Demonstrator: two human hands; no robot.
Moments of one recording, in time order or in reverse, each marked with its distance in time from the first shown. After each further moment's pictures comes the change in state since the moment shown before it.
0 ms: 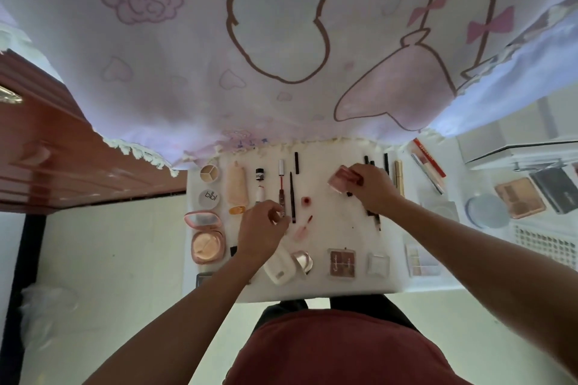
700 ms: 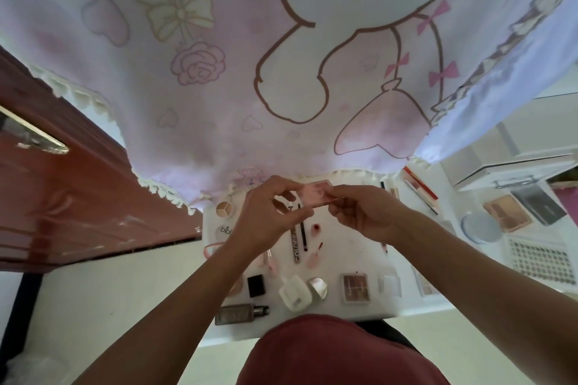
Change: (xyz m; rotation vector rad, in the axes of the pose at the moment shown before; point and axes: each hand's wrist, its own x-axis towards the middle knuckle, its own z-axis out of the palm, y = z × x) left_hand -0.012 0.072 -0.101 -0.292 -0.056 0.483; right_hand -0.082 -0.124 -0.045 1.285 -0.228 0.352
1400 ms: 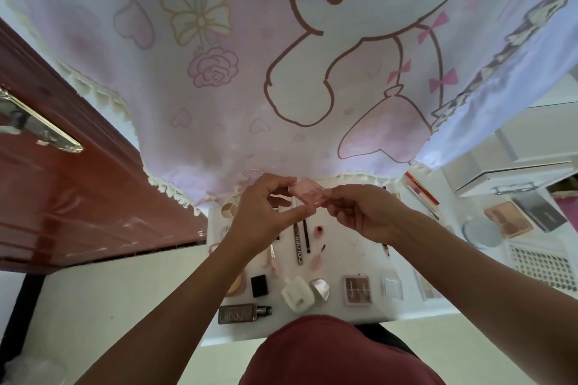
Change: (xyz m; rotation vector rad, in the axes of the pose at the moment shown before) left_hand -0.014 0.009 -0.015 -0.157 0.063 -0.047; right_hand -0.020 -0.002 0.019 -0.044 -0.026 -0.043
